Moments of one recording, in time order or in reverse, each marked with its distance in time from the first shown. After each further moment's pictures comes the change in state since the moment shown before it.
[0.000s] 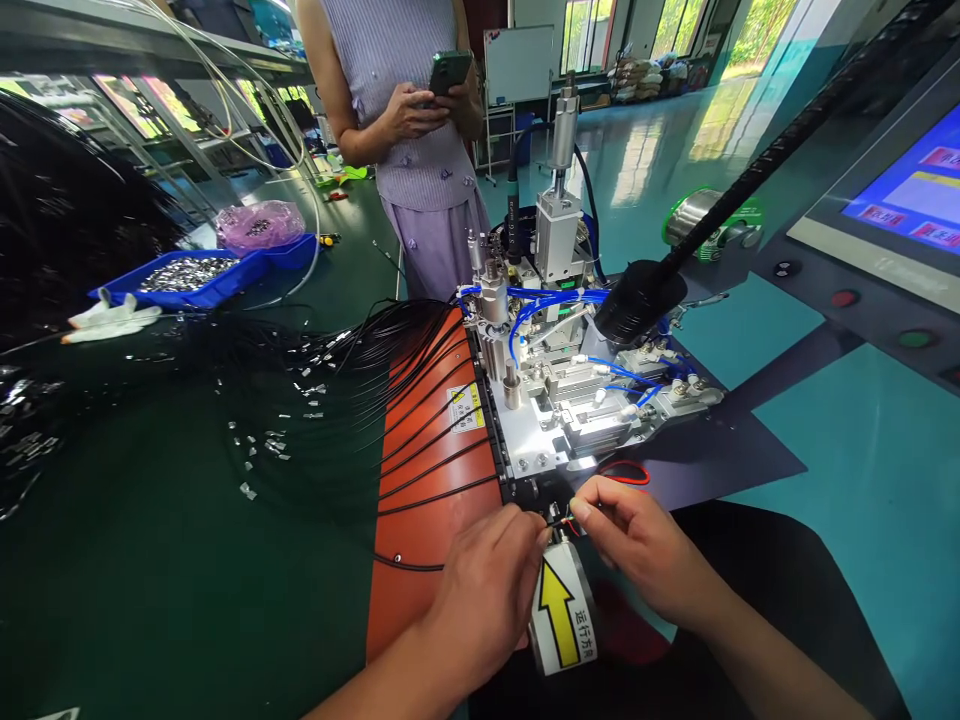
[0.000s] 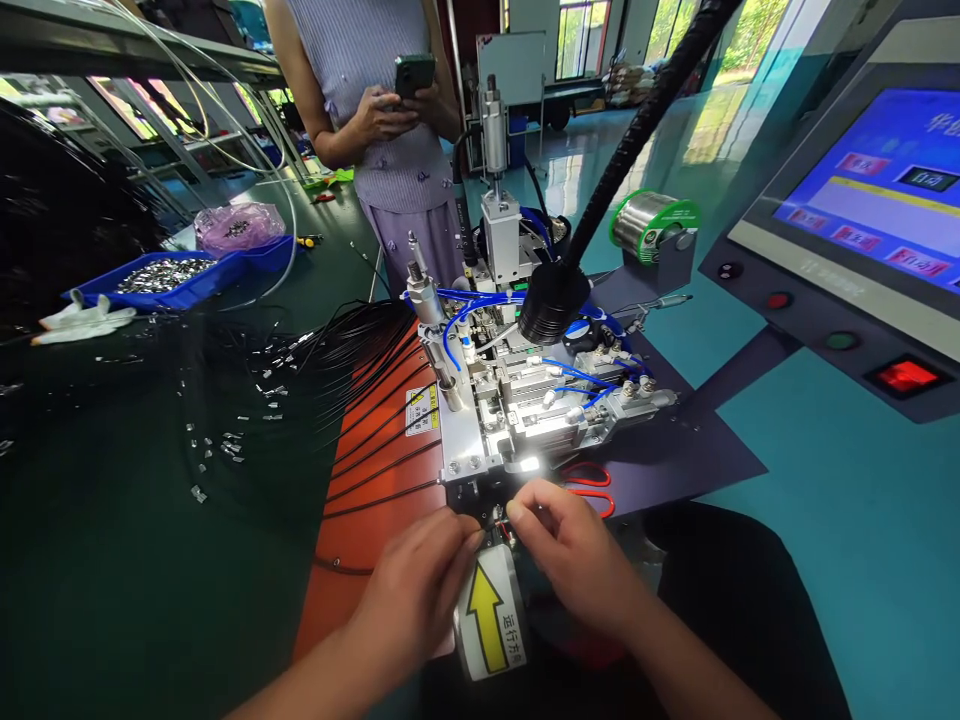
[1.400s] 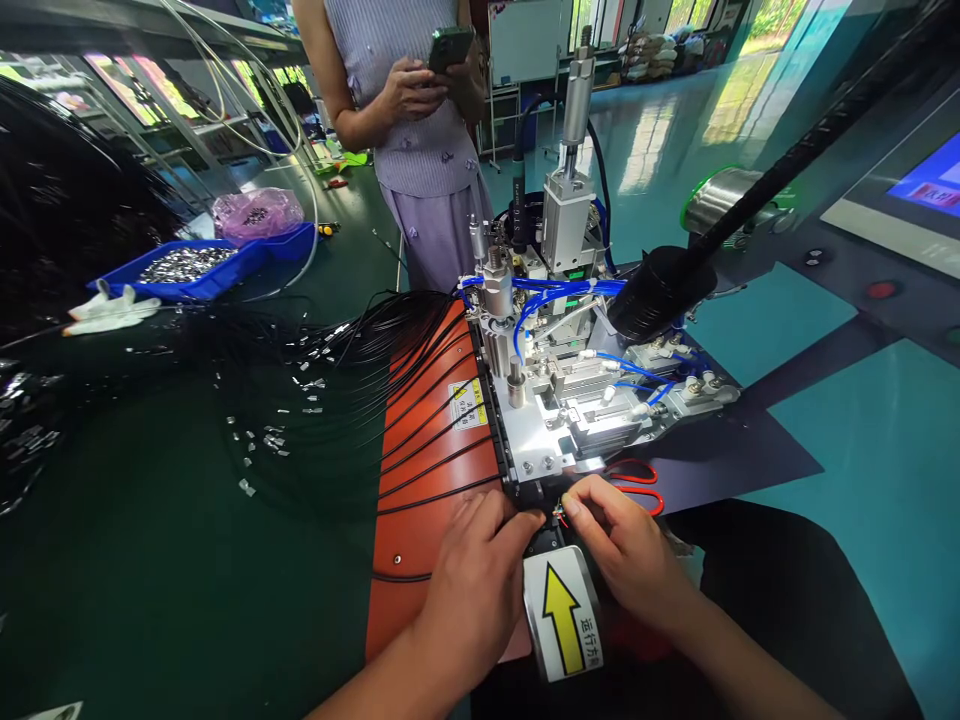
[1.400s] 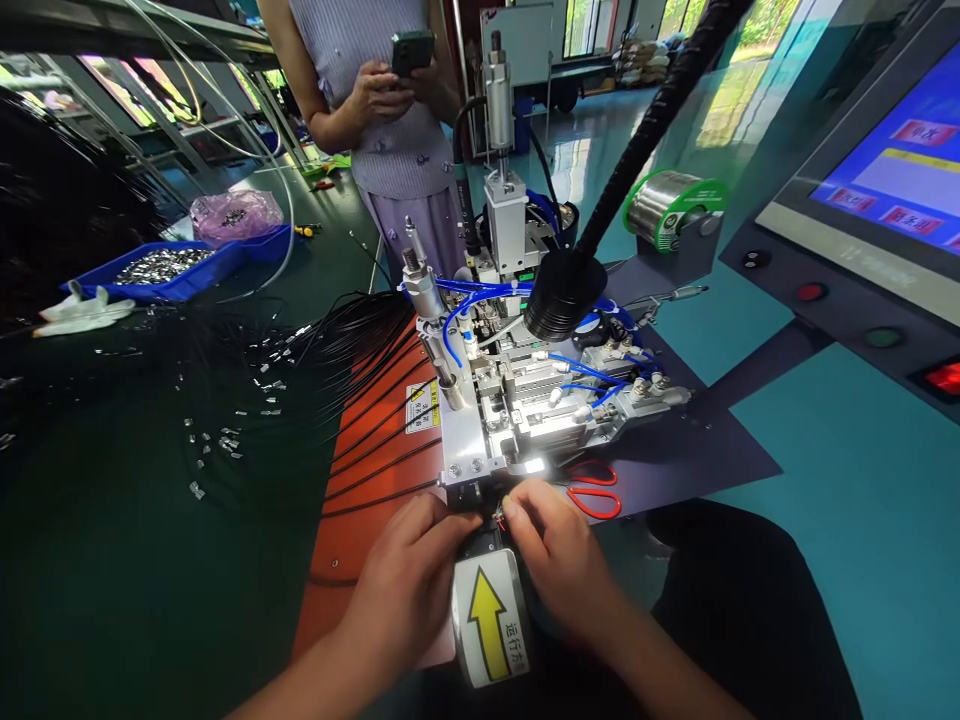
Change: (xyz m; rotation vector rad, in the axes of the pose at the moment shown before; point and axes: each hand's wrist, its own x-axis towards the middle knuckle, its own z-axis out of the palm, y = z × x) left_hand 0.002 -0.008 -0.003 0.153 0.098 0.036; right_hand 0.011 0.015 0.019 -0.197 0.135 -0.106
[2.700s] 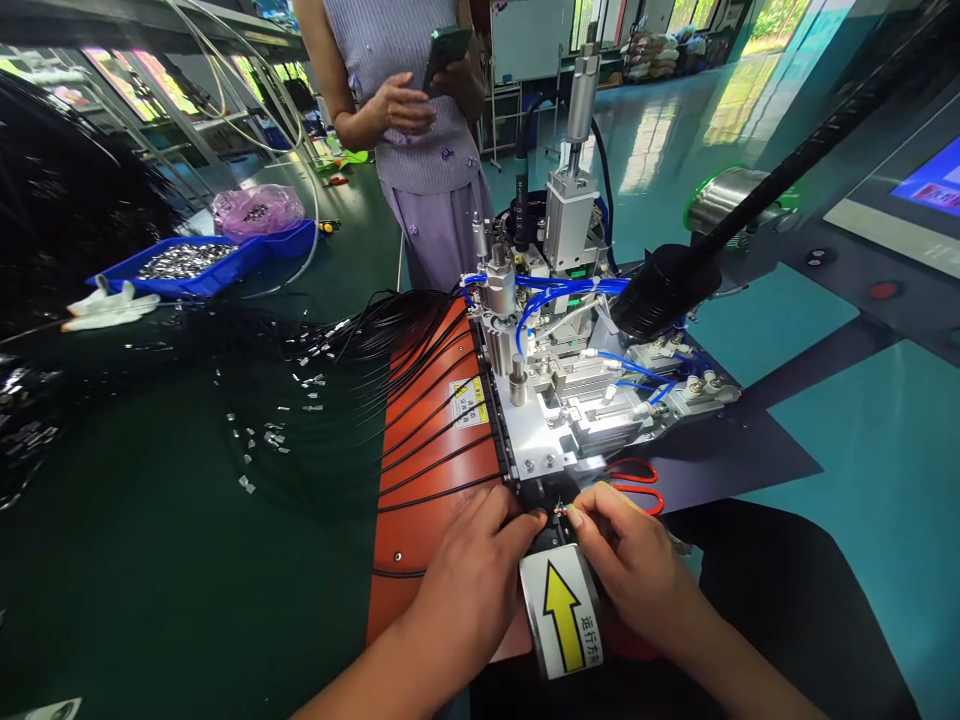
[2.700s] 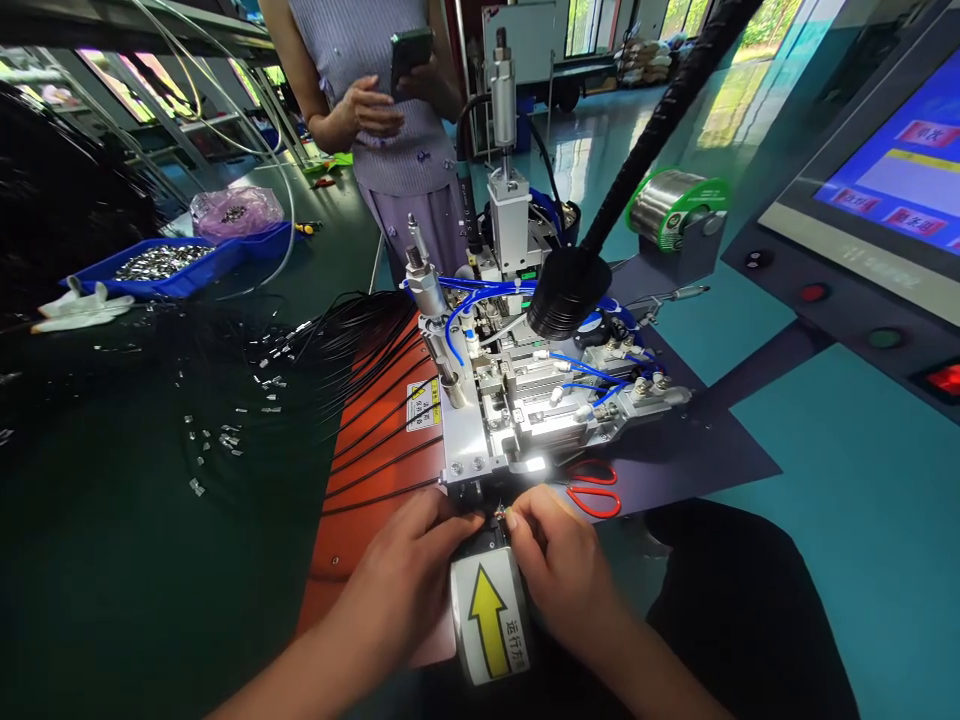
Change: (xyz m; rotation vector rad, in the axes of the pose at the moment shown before) left_hand 0.000 -0.004 -0.006 0.025 -0.170 -0.004; right_hand -0.011 -0.006 0.000 -0.123 0.036 0.006
